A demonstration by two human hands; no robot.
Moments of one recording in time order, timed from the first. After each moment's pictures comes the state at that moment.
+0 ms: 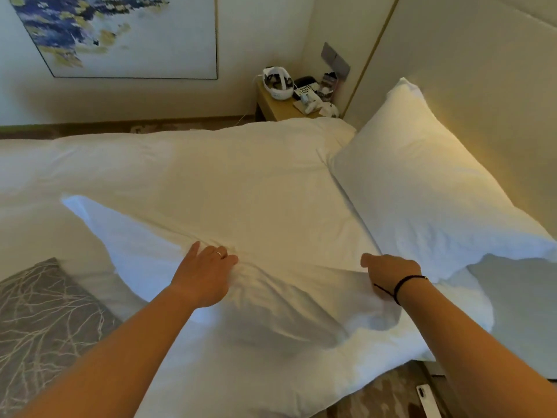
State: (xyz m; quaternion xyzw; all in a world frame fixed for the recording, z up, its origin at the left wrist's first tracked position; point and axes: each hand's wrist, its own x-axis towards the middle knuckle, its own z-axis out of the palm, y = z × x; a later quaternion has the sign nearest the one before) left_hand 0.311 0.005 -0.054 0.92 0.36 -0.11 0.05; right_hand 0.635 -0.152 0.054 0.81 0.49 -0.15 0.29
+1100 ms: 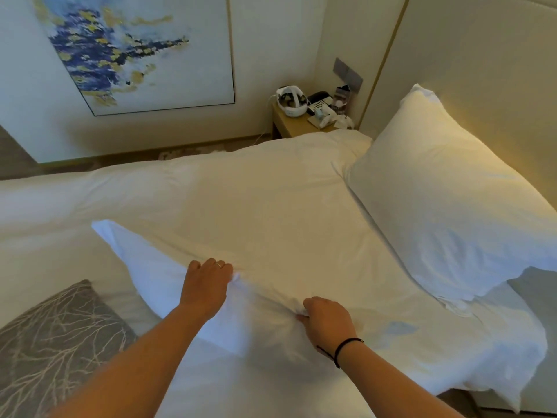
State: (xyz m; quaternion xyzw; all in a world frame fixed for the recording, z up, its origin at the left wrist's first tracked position) left_hand 0.320 0.016 -0.054 0.88 0.47 -0.04 0.01; right_hand 0.544 -0.142 -0.050 0.78 0.59 -0.20 0.00
